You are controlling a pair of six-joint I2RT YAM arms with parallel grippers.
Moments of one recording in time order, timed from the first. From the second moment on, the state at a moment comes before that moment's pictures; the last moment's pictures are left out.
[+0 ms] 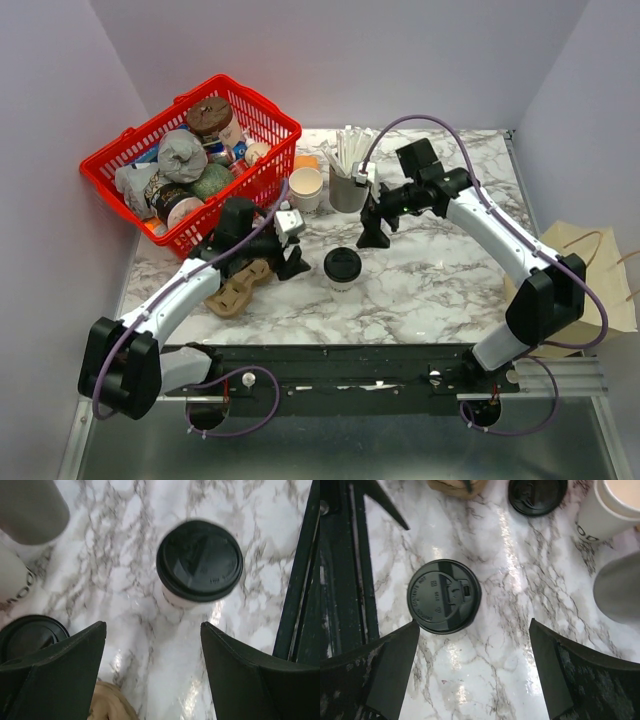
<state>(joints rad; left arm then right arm) -0.38 1.20 0.76 -0.12 0.76 0.32 0.47 1.59 1.43 -0.80 -0.77 -0.68</state>
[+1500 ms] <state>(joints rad) -0.73 1.55 0.81 0.15 0.42 0.26 0.36 1.49 1.60 -0.73 -0.39 -0.25</state>
